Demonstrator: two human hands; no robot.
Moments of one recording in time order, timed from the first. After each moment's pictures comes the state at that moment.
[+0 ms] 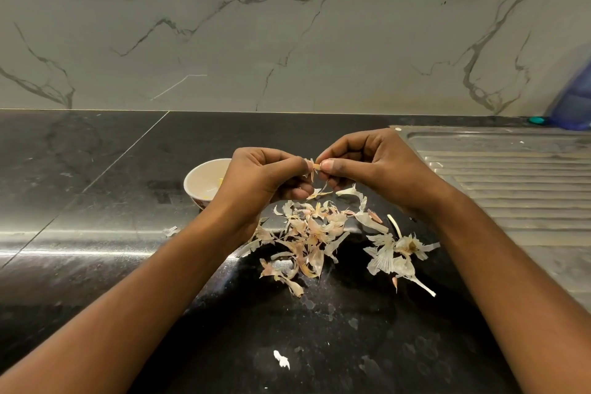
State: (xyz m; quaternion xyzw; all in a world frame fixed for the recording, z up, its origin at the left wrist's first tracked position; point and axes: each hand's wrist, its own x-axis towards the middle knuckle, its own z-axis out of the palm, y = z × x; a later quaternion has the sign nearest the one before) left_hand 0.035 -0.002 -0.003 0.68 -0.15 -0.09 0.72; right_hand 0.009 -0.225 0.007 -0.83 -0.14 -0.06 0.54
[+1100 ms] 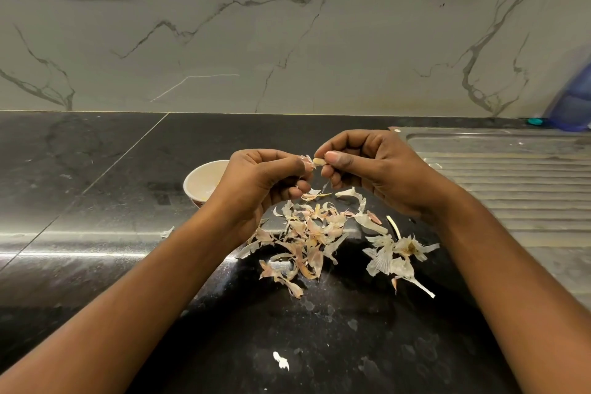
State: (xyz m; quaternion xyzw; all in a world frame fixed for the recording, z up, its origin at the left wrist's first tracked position) left_hand 0.036 -0.001 0.000 0.63 -0.13 -0.14 0.75; right_hand 0.010 -0.229 0.008 -0.78 -0.17 0.00 0.61
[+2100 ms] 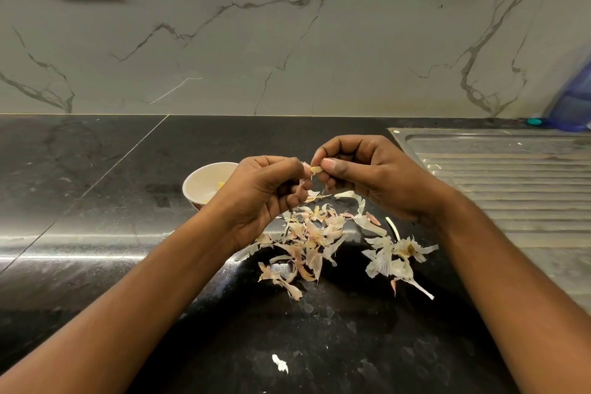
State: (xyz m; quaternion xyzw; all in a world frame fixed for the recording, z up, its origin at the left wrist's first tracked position) left_hand 0.032 -0.004 0.003 0.60 -0.12 -0.20 0.76; right_hand 0.009 -0.227 0.006 -0.77 -0.21 0.01 0.60
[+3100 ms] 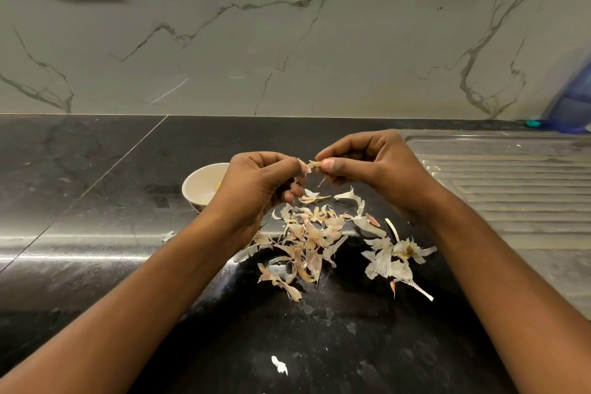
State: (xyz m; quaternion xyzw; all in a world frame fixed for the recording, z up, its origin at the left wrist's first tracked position) left_hand 0.037 -0.005 -0.002 0.64 -0.13 -0.12 0.75; right_hand 0.010 -0.227 0.004 -0.80 -0.15 -0.10 0.58
